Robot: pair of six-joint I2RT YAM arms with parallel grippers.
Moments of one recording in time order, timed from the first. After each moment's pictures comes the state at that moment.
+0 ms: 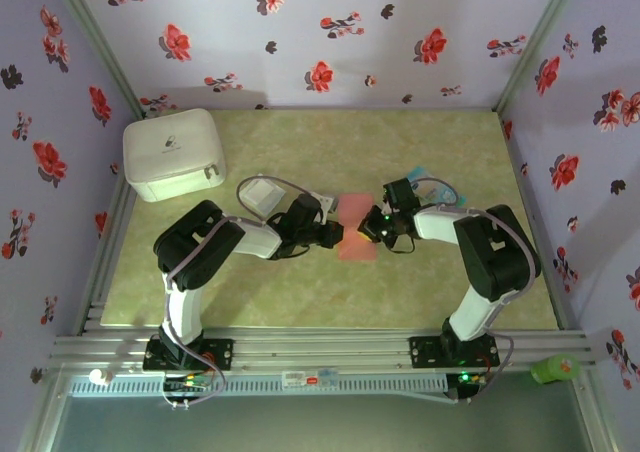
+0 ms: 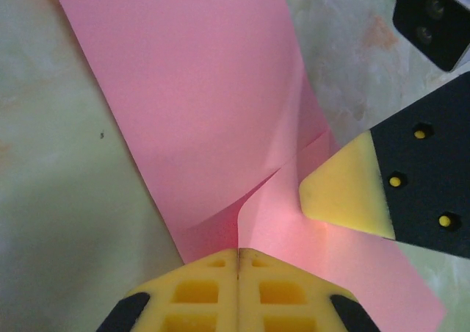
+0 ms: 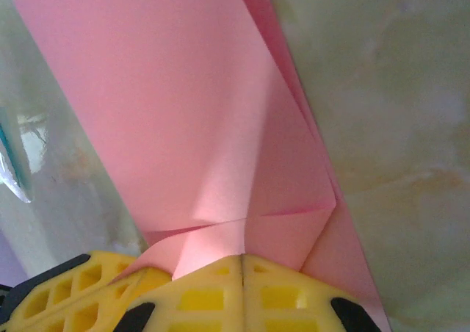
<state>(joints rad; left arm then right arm) -0.81 1.96 0.89 0.41 0.26 -0.55 0.38 1.71 0.77 -0.11 -0.45 0.95</state>
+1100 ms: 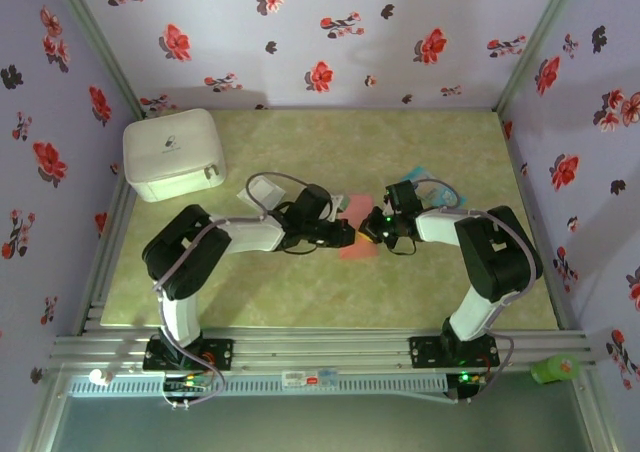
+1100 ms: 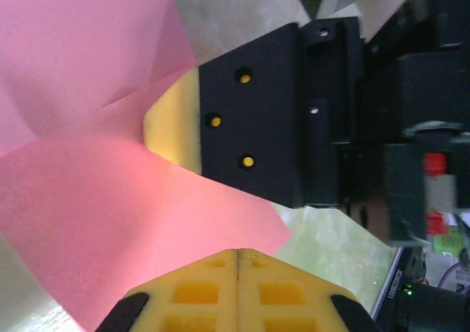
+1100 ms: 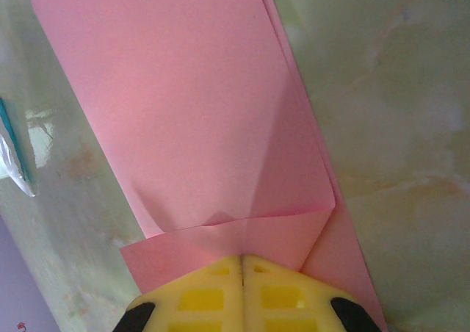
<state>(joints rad) -0.85 1.88 1.02 0.12 0.47 -0.72 0.38 1.70 0.74 -0.06 -0.46 0.93</state>
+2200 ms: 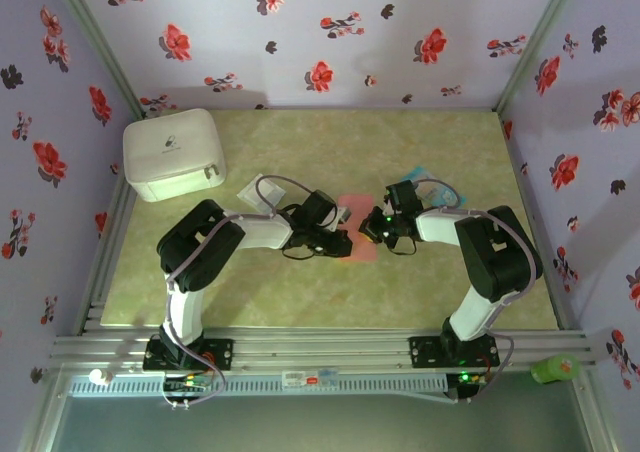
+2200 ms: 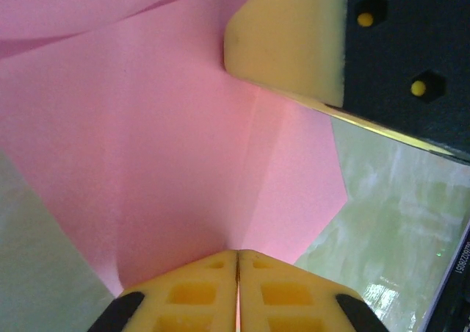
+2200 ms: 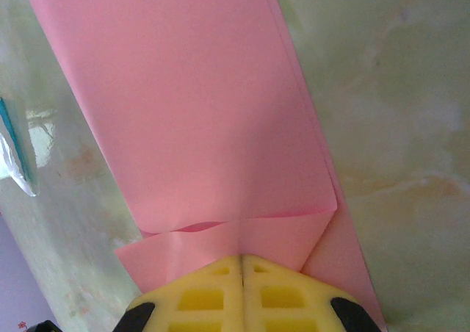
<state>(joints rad) -0.85 1.96 1.06 -0.03 0.47 -0.62 0.37 1.70 0.74 -0.06 -0.47 0.93</state>
